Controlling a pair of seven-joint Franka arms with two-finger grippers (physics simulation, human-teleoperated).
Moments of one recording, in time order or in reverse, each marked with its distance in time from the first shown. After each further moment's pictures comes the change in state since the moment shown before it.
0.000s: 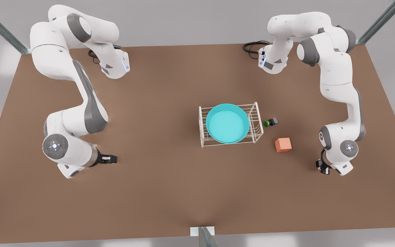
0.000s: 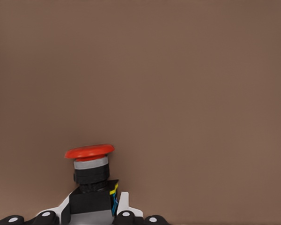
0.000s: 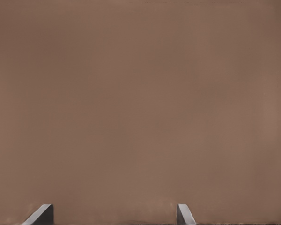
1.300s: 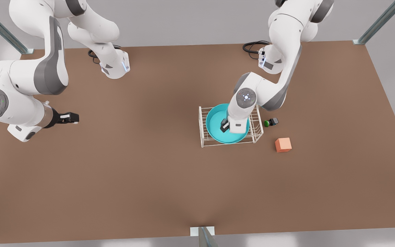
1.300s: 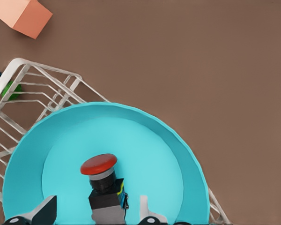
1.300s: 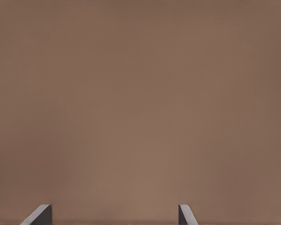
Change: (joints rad) left arm -0.527 -0.487 -0.268 -0.074 -0.073 -0.489 -0.101; right arm 0.054 -0.305 -0.234 -0.164 0.137 -0.281 -0.386
